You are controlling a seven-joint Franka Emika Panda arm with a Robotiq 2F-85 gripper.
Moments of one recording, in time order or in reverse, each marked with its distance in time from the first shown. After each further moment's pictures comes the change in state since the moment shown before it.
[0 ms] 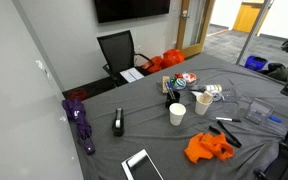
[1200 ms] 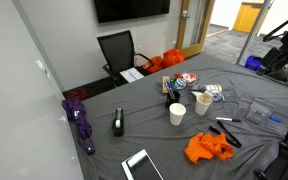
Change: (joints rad) arm -0.114 0.227 -0.172 0.074 0.021 0.232 0.058
